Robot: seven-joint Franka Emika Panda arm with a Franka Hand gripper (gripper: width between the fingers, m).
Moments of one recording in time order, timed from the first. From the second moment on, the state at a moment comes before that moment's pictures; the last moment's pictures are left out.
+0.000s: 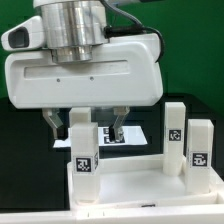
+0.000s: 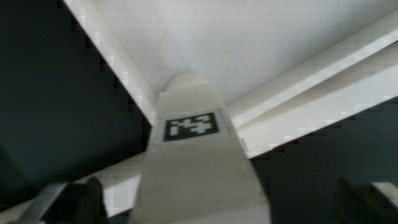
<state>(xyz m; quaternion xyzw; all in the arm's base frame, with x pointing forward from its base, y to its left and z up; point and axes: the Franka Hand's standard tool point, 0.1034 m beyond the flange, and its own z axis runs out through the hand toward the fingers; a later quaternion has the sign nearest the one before) 0.630 -0.042 0.116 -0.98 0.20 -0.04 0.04</state>
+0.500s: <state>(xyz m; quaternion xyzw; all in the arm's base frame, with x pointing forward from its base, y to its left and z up) 0.628 -0.047 0.116 -0.94 0.33 -0.04 0.05</state>
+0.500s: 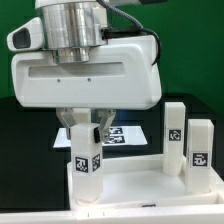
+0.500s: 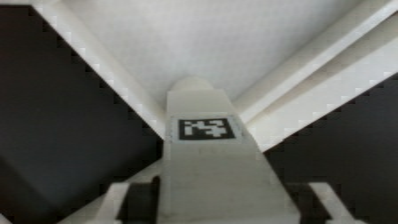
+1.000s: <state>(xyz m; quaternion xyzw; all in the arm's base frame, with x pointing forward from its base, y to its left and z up) 0.628 -0.044 0.117 -0.68 0.73 0.02 0.09</state>
